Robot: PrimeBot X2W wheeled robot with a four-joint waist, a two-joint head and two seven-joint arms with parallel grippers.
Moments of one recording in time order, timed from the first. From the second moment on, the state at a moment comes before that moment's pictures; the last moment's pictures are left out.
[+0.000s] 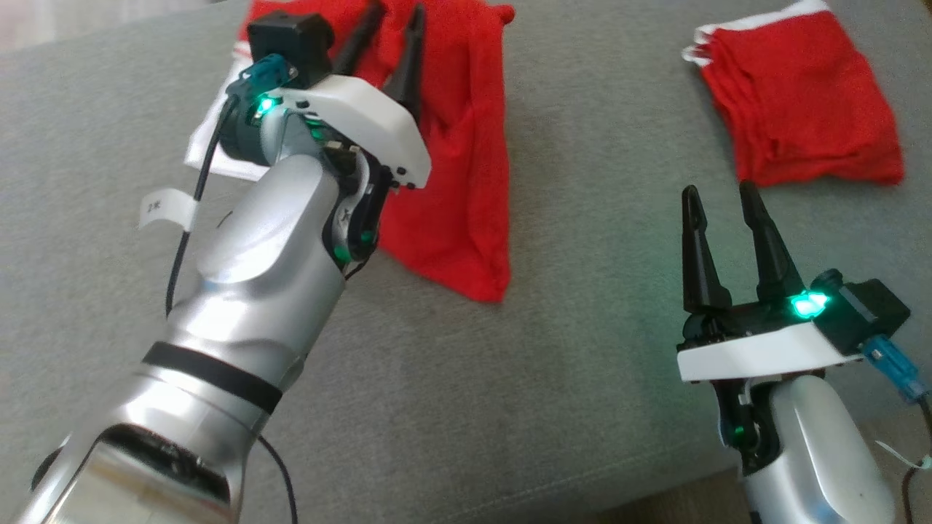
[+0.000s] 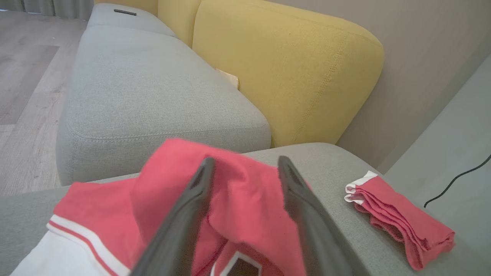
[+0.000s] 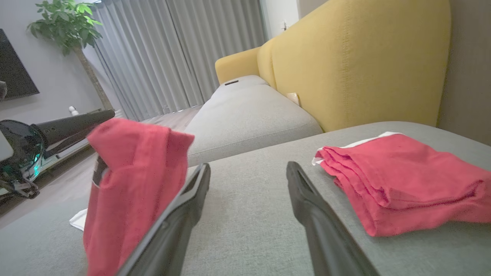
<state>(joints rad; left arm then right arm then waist) -0.93 0.05 -0.70 0.70 -0.71 0.11 -0.20 -0.20 -0.05 0.14 0.17 0.30 0.13 -0.25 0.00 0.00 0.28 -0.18</state>
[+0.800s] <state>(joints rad) -0.35 0.20 -0.37 0.28 -0.49 0.06 -0.26 -0.10 -0.05 0.06 0.19 0.23 0.13 -0.26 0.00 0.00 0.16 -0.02</state>
